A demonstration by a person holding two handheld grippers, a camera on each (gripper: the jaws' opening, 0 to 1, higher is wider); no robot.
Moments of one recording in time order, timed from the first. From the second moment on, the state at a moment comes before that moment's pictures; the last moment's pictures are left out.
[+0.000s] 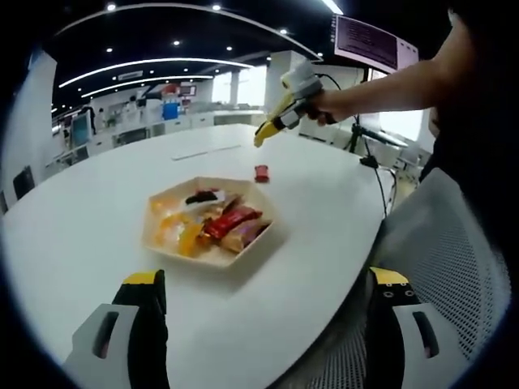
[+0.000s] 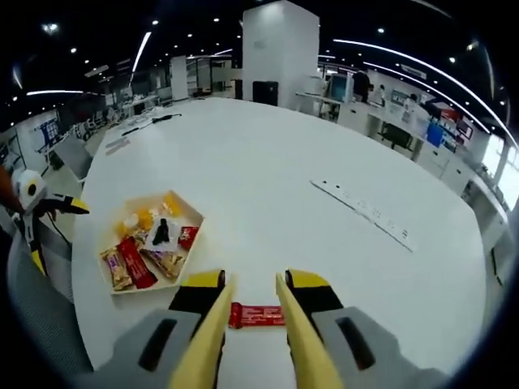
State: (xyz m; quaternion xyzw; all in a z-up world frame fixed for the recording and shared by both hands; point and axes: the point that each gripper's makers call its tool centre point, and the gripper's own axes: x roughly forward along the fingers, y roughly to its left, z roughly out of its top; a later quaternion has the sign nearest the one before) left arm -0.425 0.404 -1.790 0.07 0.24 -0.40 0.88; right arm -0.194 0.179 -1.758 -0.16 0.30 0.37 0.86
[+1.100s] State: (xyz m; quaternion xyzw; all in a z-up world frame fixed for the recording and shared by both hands) left arm -0.424 0.406 -1.794 0.06 0.26 -0.40 0.88; right arm -0.193 0.134 -1.829 -0.12 0.38 0.30 0.87
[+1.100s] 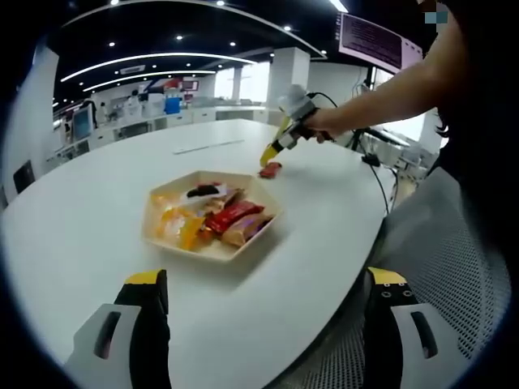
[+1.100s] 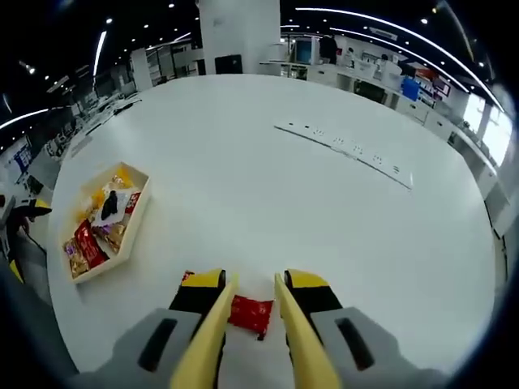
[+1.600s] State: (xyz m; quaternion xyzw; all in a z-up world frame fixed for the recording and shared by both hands) left arm -0.426 0.406 -1.797 0.07 0.26 -0.41 0.87; right arm -0.242 0.143 -1.818 -0.09 0.36 0.36 0.86
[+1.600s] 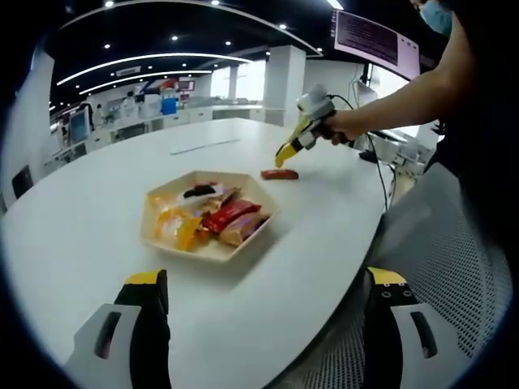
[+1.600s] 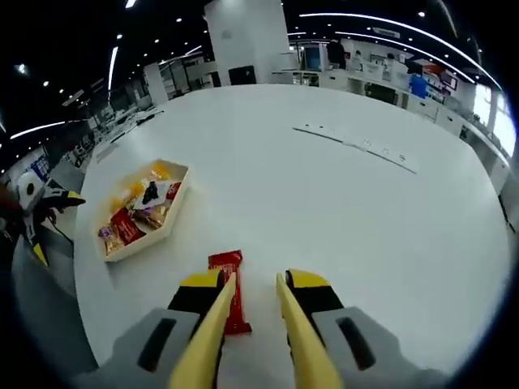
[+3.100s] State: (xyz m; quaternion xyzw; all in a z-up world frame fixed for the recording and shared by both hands) left arm -0.424 0.406 -1.797 0.08 0.26 -0.40 0.87; right arm -0.254 0.165 -1.822 -0.16 0.36 0.36 0.85
